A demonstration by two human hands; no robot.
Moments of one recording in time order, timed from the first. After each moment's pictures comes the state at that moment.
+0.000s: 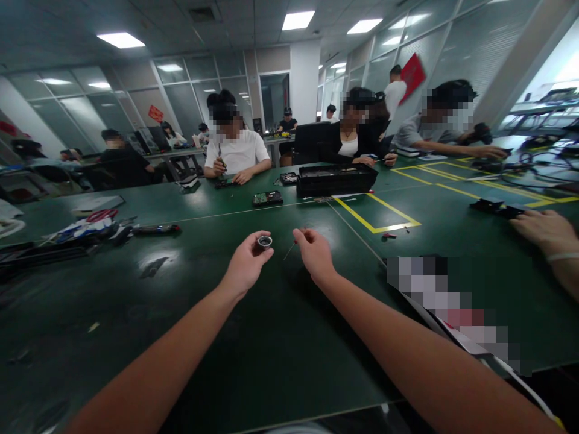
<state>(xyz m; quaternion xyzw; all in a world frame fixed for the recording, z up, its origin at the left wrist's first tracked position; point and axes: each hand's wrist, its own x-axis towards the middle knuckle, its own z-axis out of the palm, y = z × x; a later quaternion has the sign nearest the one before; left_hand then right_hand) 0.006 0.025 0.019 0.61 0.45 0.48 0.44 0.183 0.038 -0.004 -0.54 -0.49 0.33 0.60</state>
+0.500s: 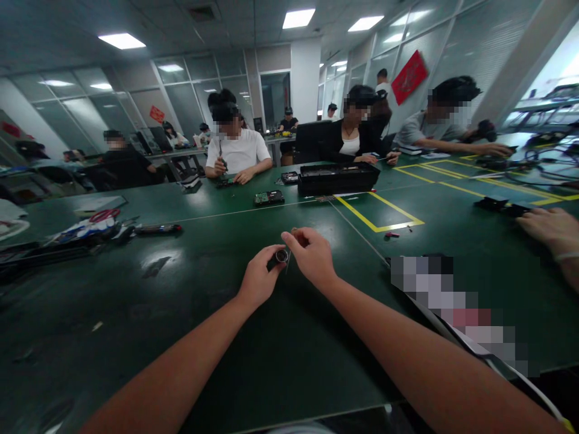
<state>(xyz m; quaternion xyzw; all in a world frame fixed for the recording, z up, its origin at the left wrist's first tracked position) 0.015 0.016 -0.012 0.76 0.43 0.43 0.23 0.174 0.016 0.018 -0.51 -0.62 0.16 0.58</state>
